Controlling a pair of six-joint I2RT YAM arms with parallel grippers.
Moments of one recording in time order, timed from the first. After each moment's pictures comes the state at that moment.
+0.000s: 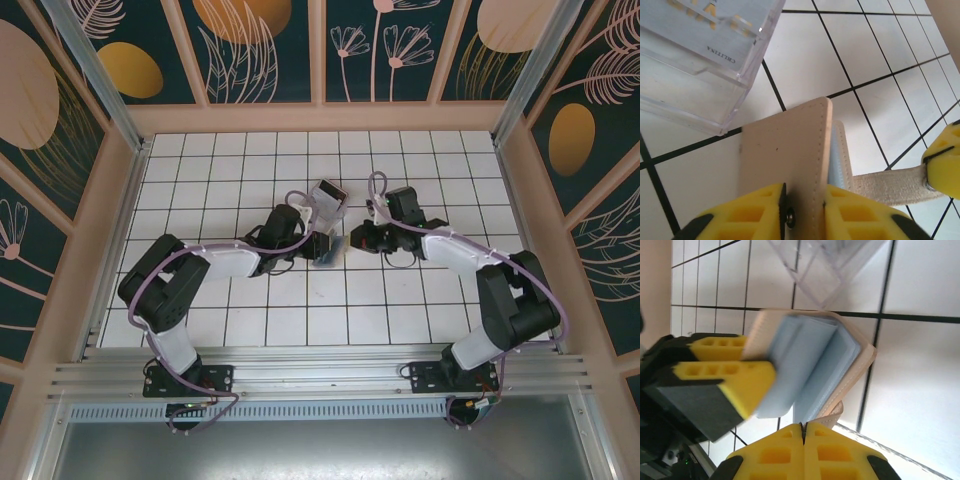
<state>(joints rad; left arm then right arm) -0.66 1.76 0.86 0.26 0.28 -0.55 0.41 1.52 0.84 -0.20 -0.57 0.55</state>
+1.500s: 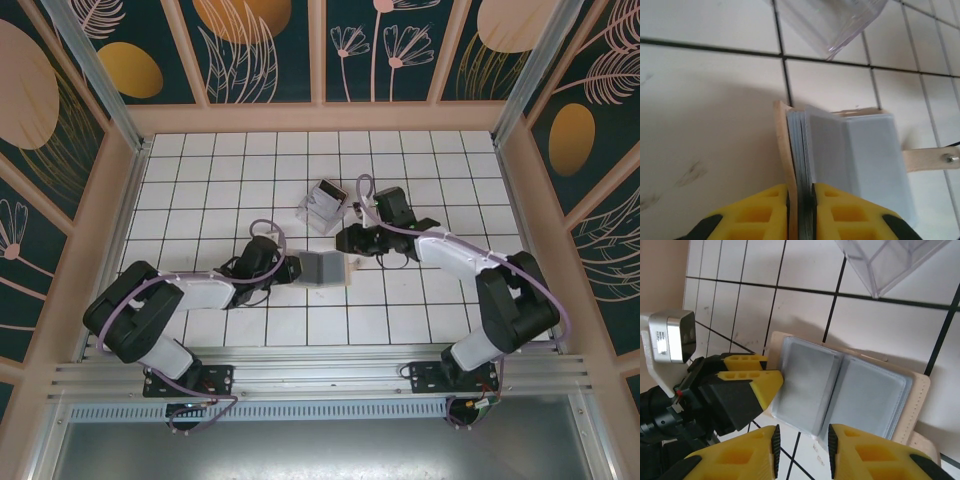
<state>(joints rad) -0.66 1.55 0.50 0.31 0.08 -0.74 0.51 1.54 0.89 -0.22 -0.59 0.52</state>
